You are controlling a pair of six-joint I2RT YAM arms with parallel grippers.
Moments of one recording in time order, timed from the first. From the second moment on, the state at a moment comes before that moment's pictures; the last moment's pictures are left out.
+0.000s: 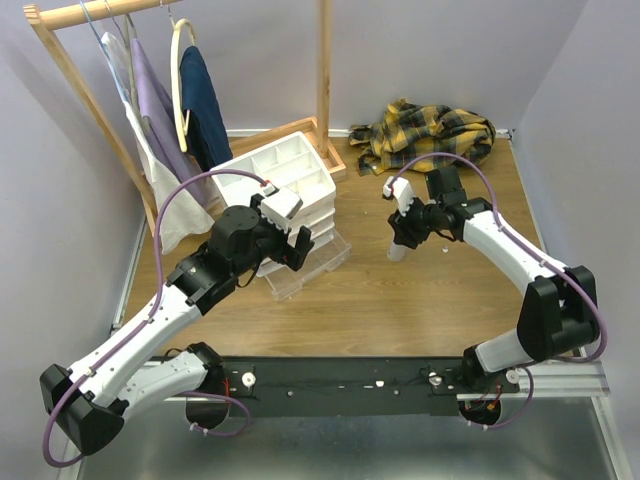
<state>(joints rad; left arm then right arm) -0.69 0.92 0.89 -0.31 0.01 -0.01 0.31 1.47 1.07 -0.53 -0.40 -0.62</state>
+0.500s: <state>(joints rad) -0.69 0.90 0.86 -0.26 0.05 -0.03 0.31 1.49 1.10 -0.58 -0.48 -0.61</state>
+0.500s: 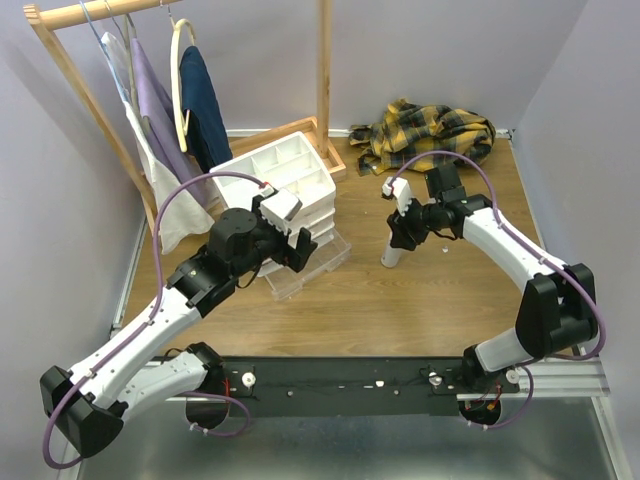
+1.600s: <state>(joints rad) -0.87 1.10 0.74 0.01 0.30 -0.05 0.37 1.48 1.10 -0.48 -1.23 -0.33</state>
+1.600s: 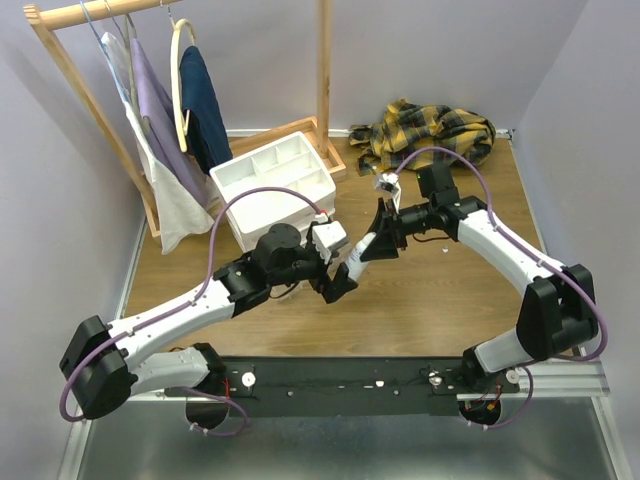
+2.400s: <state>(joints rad) -0.95 1.30 0.92 -0.23 0.15 -0.07 0.42 1.55 1.10 -0.48 -1.29 -0.38</state>
